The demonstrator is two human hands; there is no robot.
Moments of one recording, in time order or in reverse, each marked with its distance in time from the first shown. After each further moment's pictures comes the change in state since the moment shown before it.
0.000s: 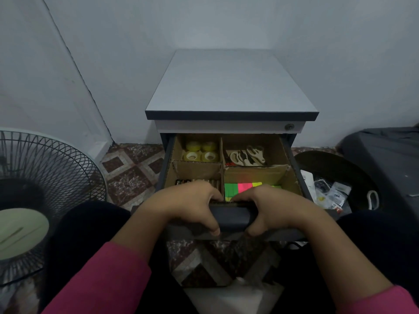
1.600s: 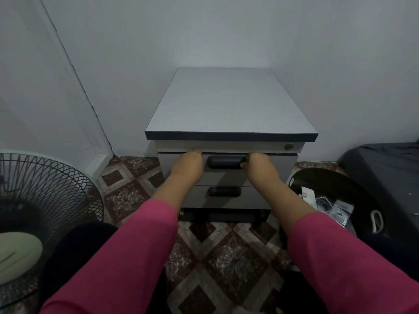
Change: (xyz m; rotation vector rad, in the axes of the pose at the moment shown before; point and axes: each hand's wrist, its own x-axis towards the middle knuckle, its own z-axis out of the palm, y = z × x) left_hand 0.112 -0.062 -0.047 0.127 0.612 -0.379; right_hand 0.126 0.060 -0.041 0.143 0.506 0.494
